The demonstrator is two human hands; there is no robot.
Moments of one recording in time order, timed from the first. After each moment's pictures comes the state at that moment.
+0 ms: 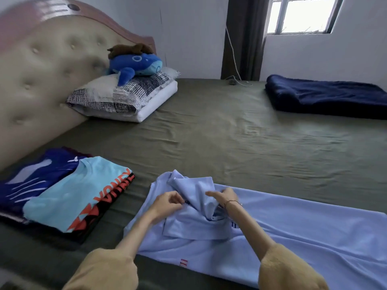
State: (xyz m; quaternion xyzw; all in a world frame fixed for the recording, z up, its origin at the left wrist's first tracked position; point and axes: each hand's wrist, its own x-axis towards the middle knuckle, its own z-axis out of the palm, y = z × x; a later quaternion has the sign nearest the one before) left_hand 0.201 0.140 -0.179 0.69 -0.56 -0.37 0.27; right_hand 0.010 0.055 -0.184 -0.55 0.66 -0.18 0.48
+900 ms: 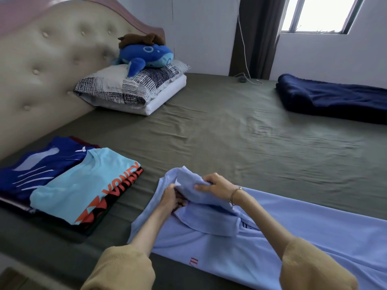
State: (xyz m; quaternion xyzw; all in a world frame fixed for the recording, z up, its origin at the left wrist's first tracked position) left_hand 0.204 0.132 -0.177 0.63 -0.42 -0.41 0.51; right_hand 0.047 0.065 -0.127 -0.84 0.37 -0.10 0.39
